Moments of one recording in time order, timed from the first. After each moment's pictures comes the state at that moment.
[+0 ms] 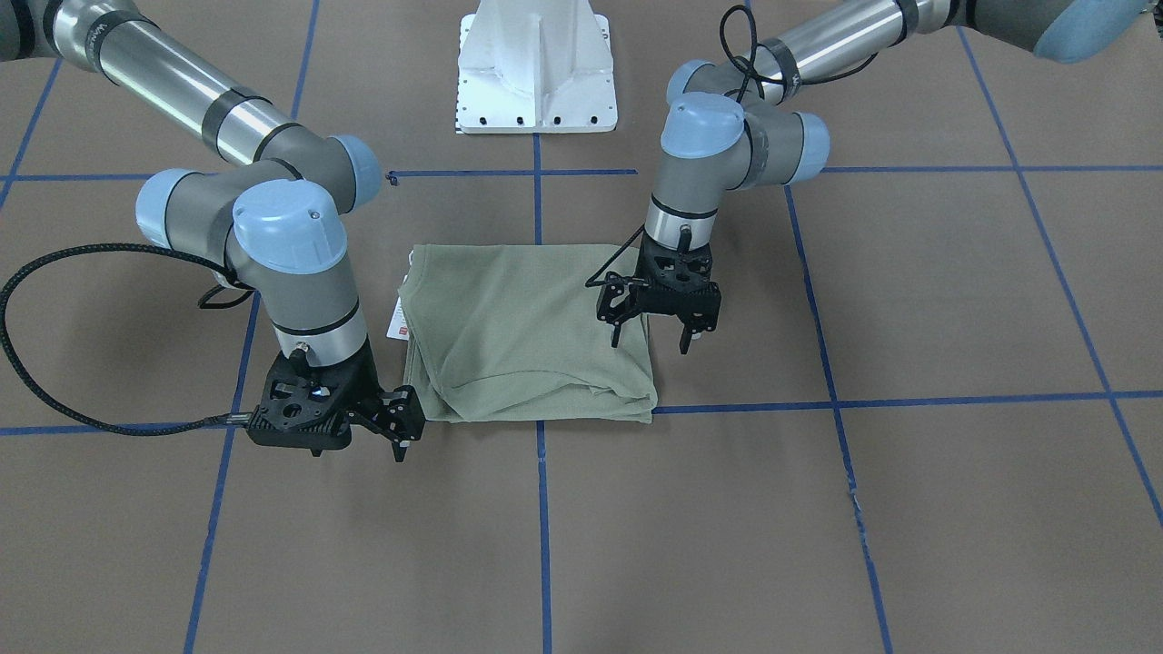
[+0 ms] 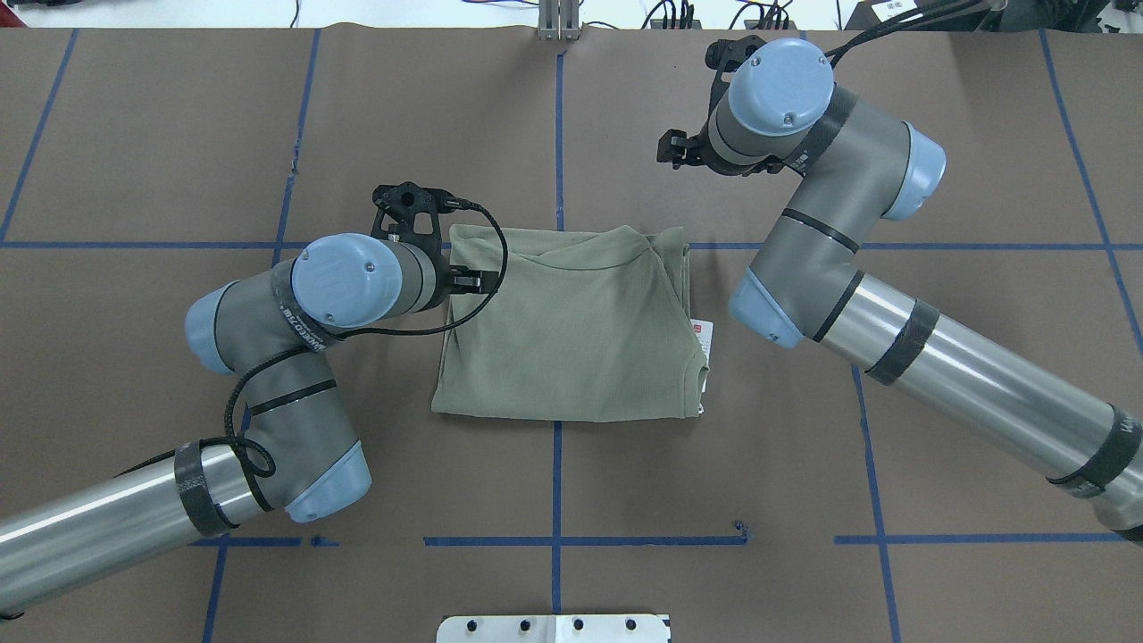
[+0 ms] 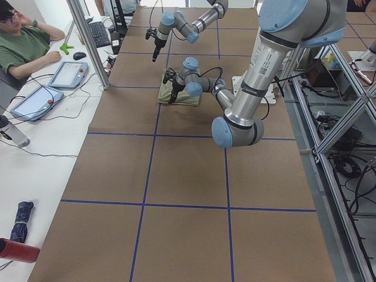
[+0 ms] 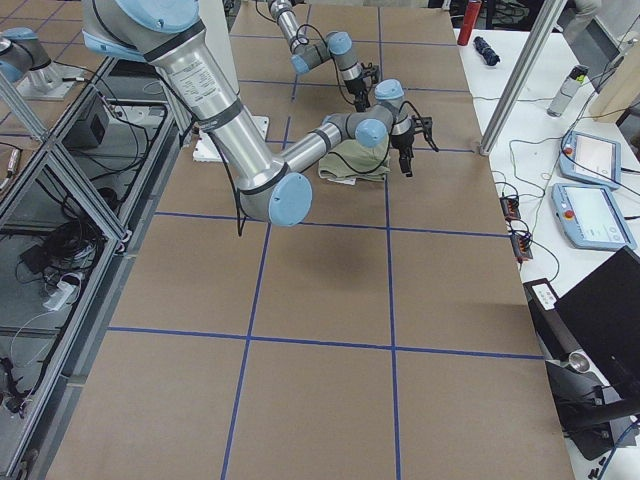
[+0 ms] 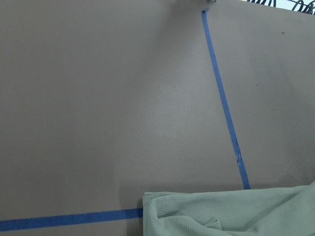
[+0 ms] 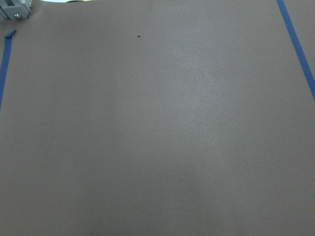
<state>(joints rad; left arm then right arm) -0.53 -2.16 -1.54 -2.01 -1.54 -1.12 0.77 -0.88 1.39 -1.27 1.72 1.15</state>
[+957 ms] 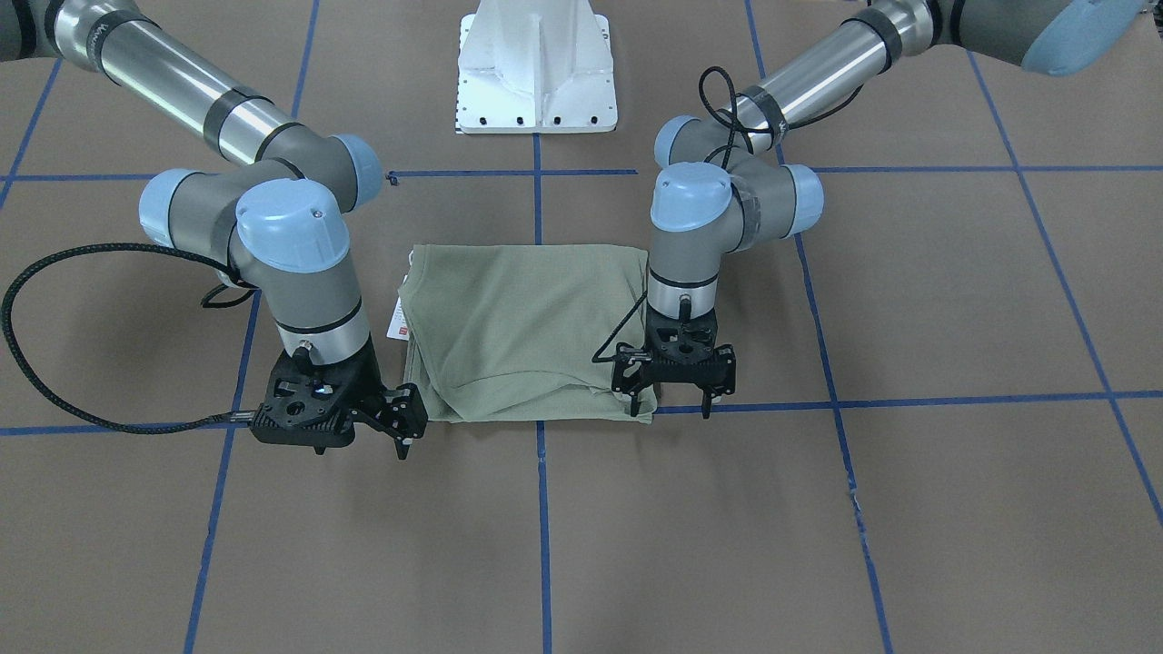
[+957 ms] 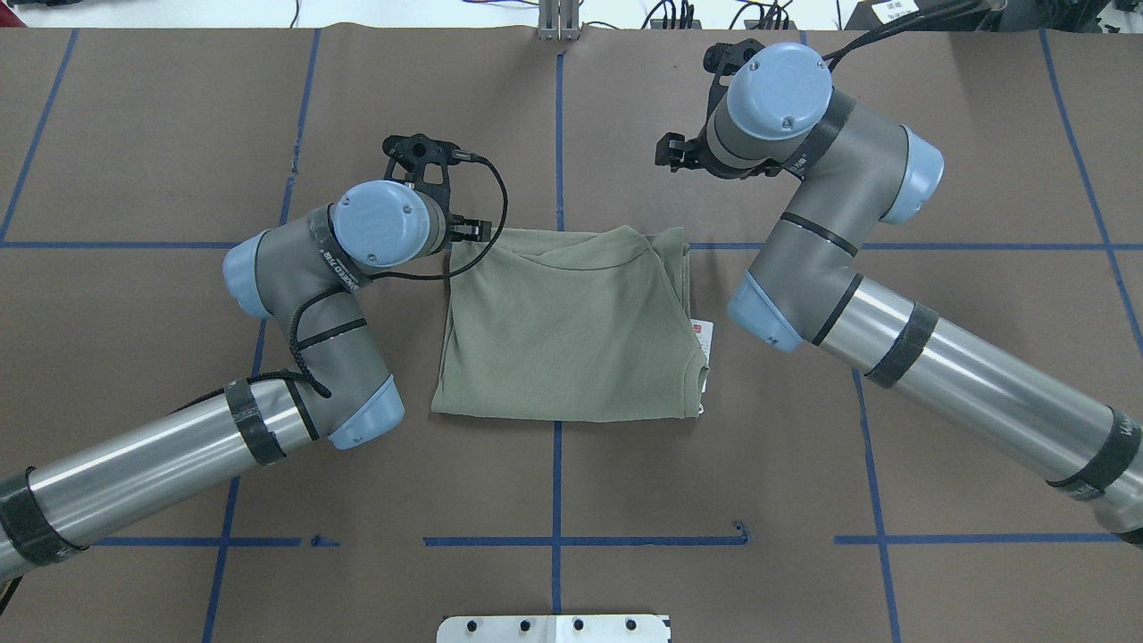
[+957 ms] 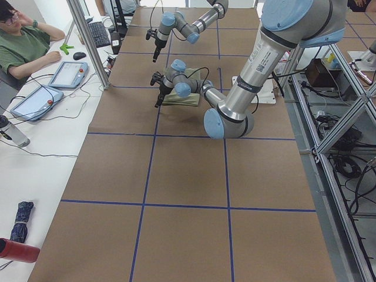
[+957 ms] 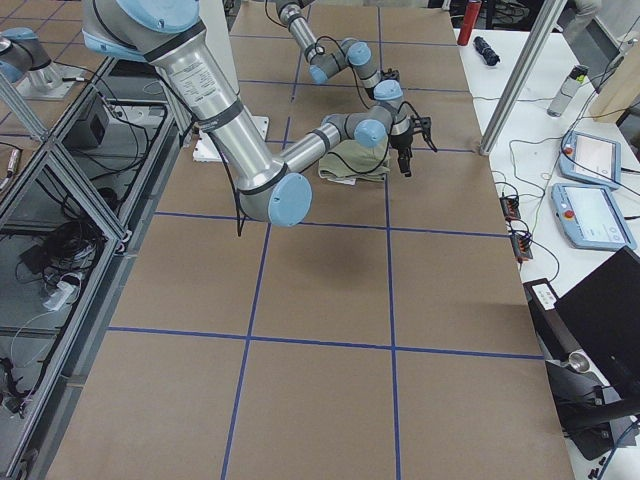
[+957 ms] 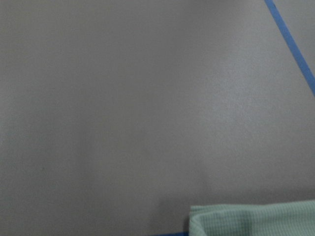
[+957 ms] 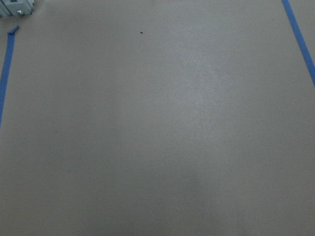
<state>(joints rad) -0.62 -2.28 -1.31 -2.02 -1.50 -1.03 0.76 -0.88 1.39 -1.27 1.72 1.15</state>
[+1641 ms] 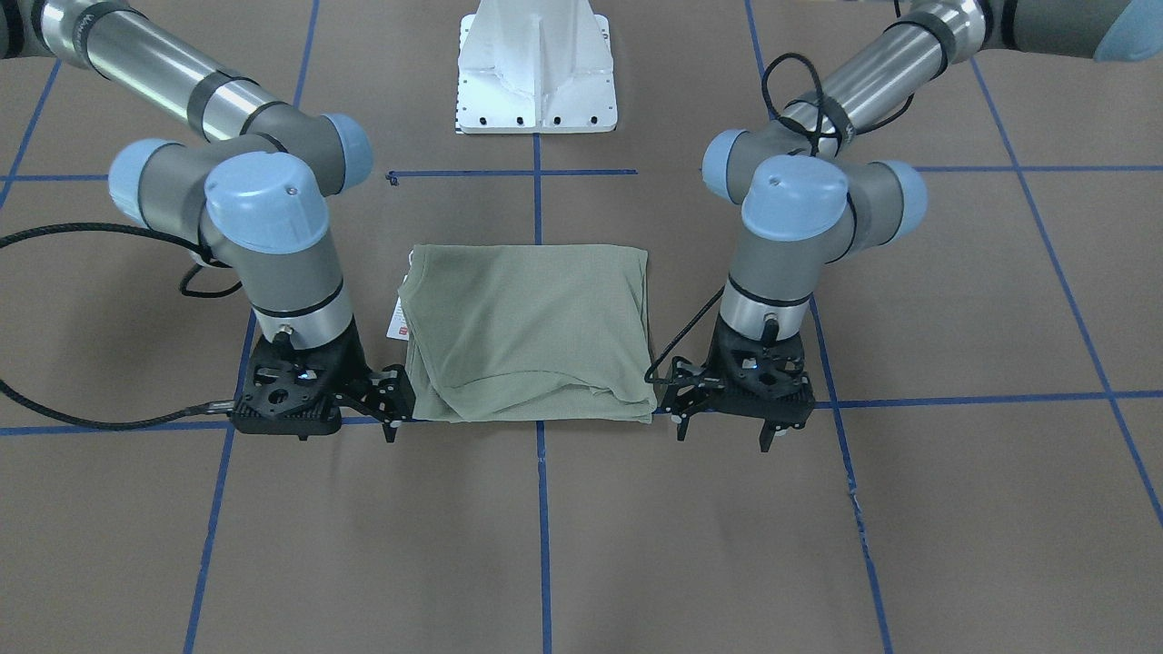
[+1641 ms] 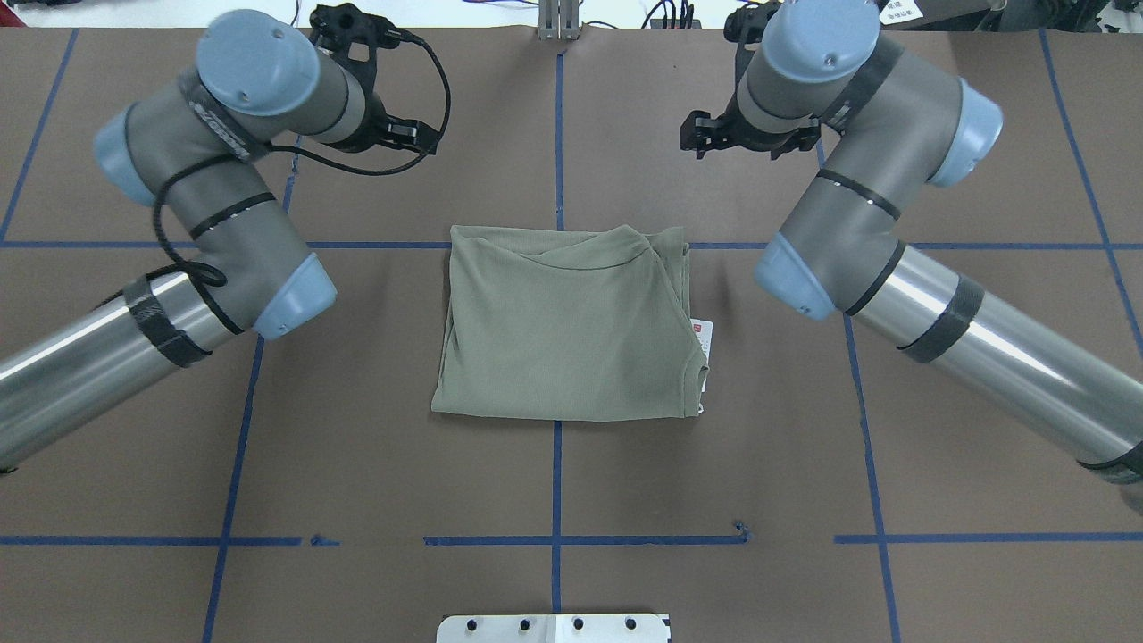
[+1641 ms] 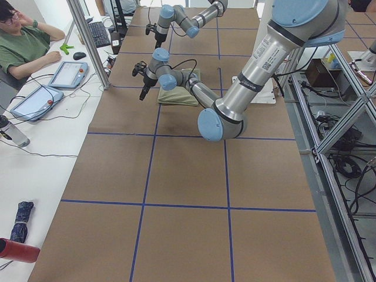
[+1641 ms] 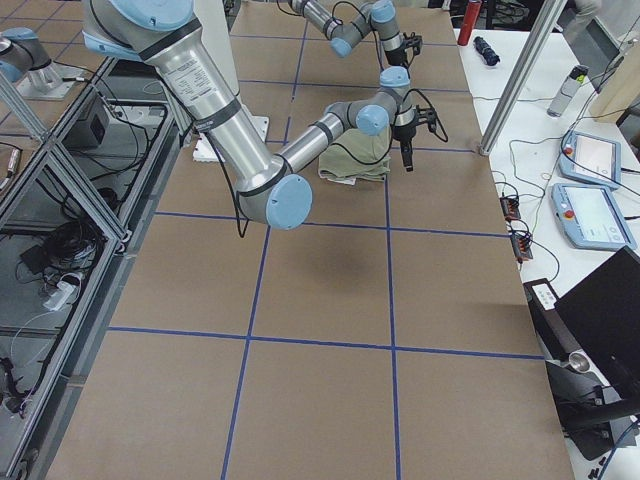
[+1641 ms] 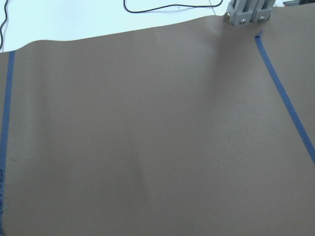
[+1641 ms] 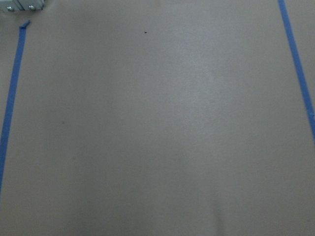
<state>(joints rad) -0.84 -2.22 -1.53 -1.90 -1.78 -0.78 0.87 -0.91 1.56 -1.51 1.85 0.93</state>
